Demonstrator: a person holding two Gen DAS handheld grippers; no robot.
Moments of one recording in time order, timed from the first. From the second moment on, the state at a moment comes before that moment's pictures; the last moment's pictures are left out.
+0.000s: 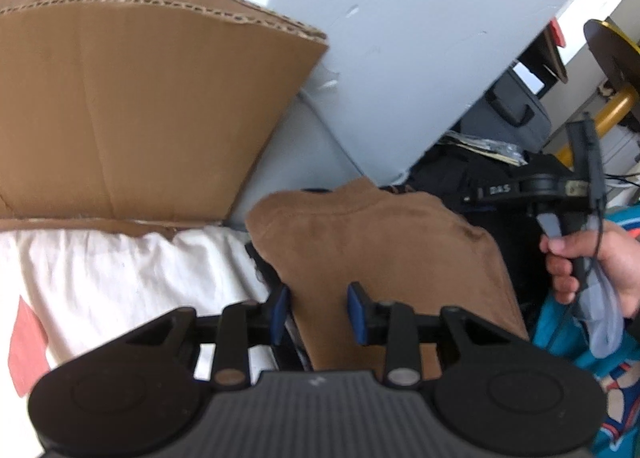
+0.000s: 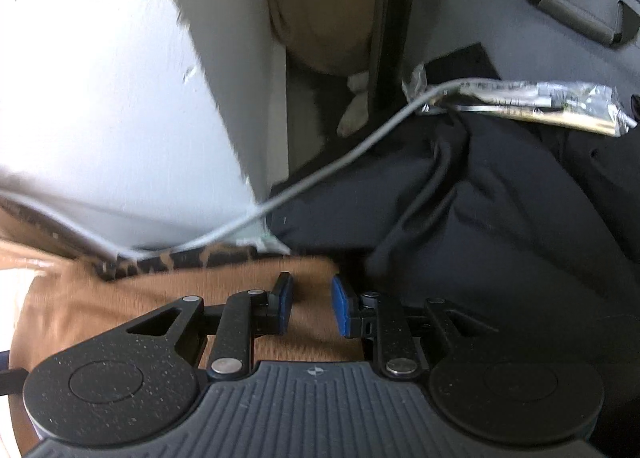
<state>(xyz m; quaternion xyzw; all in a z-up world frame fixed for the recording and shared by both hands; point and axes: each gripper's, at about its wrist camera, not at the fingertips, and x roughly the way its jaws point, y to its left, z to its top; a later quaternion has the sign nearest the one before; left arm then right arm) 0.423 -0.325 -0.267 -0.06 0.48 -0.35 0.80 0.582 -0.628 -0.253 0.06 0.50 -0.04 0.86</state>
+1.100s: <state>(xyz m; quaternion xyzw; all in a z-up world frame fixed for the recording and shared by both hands) 0.339 -0.290 -0.250 -0.10 0.49 -0.35 0.79 0.396 -0.585 -0.255 -0.09 0.42 0.03 0.90</state>
